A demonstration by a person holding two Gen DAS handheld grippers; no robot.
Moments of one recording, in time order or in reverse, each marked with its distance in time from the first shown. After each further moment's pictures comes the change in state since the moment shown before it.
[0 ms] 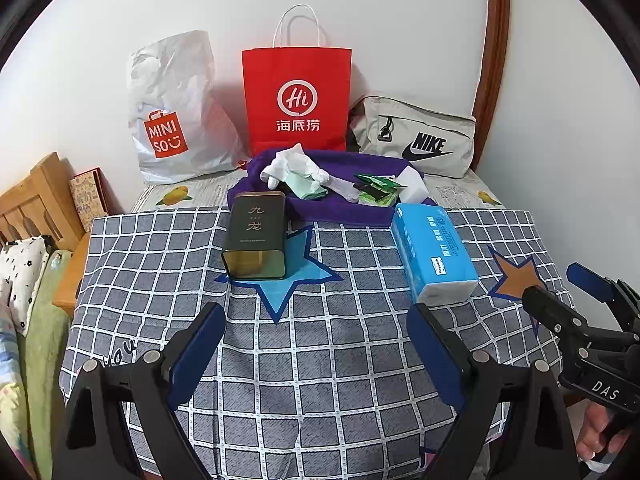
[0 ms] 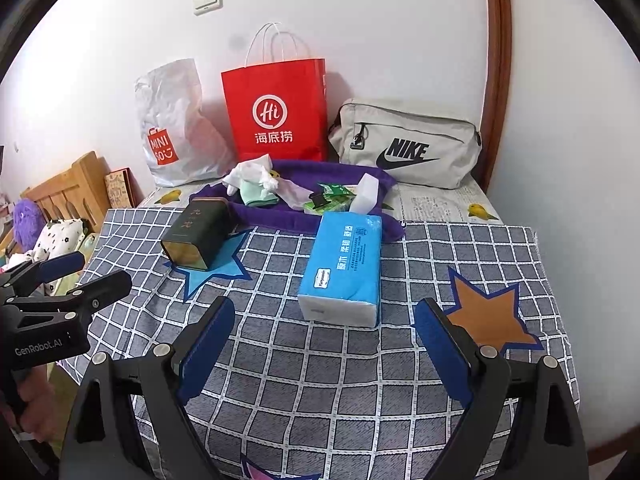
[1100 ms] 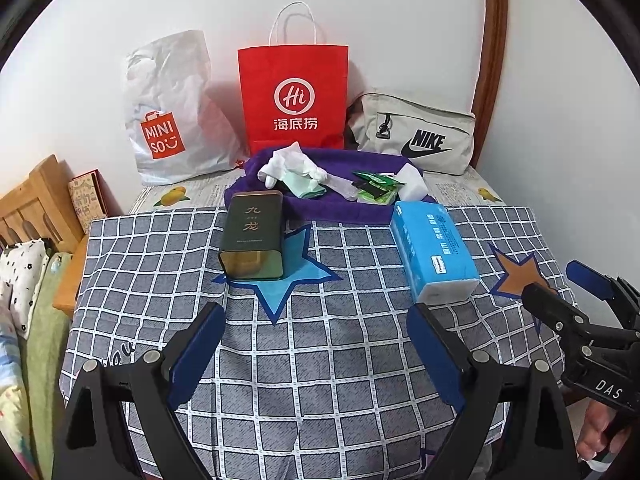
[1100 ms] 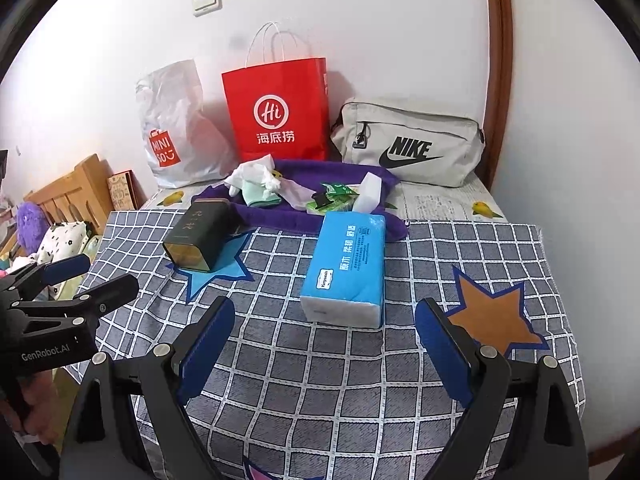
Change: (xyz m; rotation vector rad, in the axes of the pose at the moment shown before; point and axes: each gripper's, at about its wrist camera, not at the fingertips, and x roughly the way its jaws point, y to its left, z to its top) left arm 0.004 -0.003 0.001 0.011 0.005 0.005; right arm 0.004 0.001 0.001 0.014 0.003 0.013
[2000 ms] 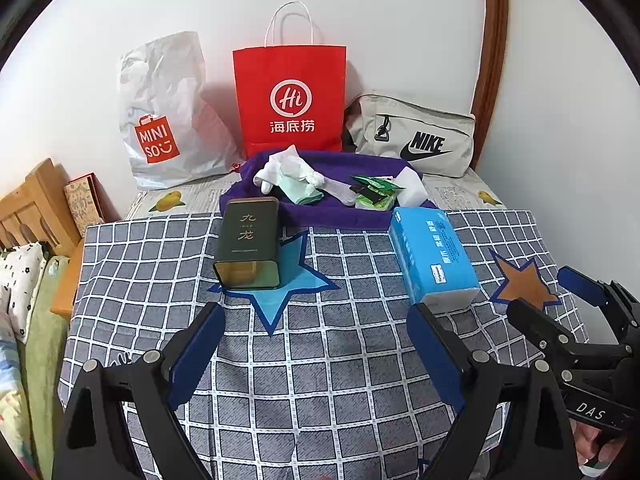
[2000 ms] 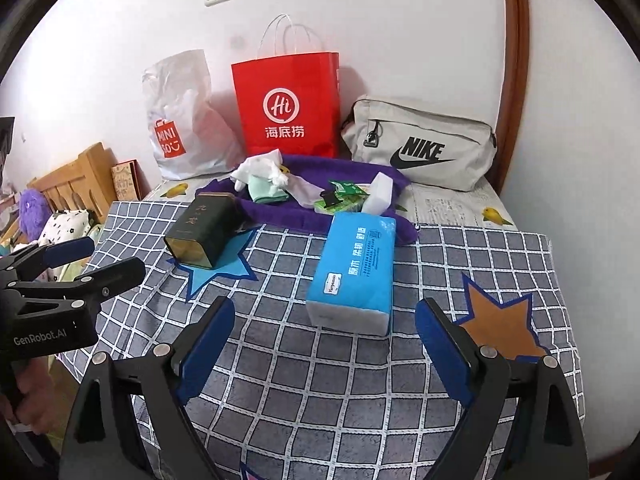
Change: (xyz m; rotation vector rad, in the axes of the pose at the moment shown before) left arm 0.009 -0.004 0.010 0.007 0.001 -0.004; right arm 0.013 0.006 0.004 -0.040 0.010 0.004
